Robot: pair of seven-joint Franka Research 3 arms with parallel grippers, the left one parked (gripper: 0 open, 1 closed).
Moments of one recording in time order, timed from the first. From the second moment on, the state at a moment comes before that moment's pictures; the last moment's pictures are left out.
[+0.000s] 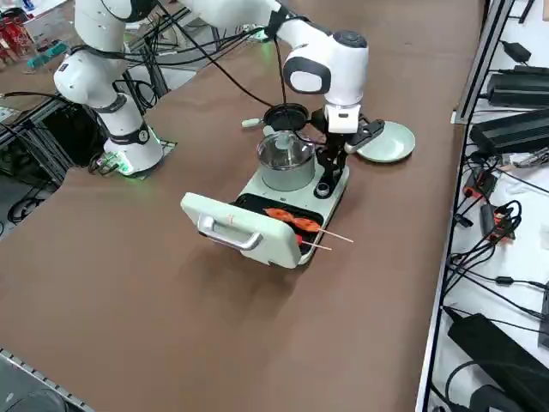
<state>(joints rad) 0.14 0.66 -0.05 -1.57 0.02 2.18 0.53</state>
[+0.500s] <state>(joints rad) 0.14 0.67 -0.05 -1.54 0.03 2.12 0.27</state>
